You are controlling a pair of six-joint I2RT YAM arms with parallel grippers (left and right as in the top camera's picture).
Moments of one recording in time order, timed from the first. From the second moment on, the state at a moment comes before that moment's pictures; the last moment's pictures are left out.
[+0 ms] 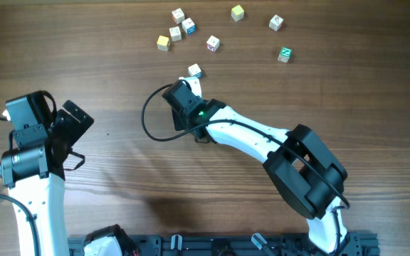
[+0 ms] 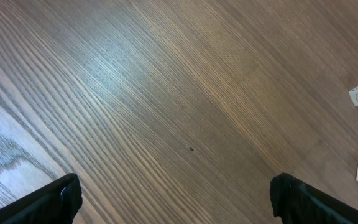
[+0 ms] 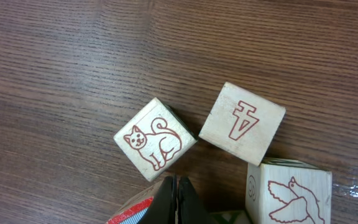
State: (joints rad) left arm 0.31 1.09 1.00 -0.88 -0.10 -0.52; right arm 0.82 2.08 1.40 -0.38 0.19 0.56
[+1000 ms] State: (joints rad) left arm 0.31 1.09 1.00 -0.88 -0.10 -0.52; right arm 0.82 2.06 1.40 -0.41 0.22 0.56
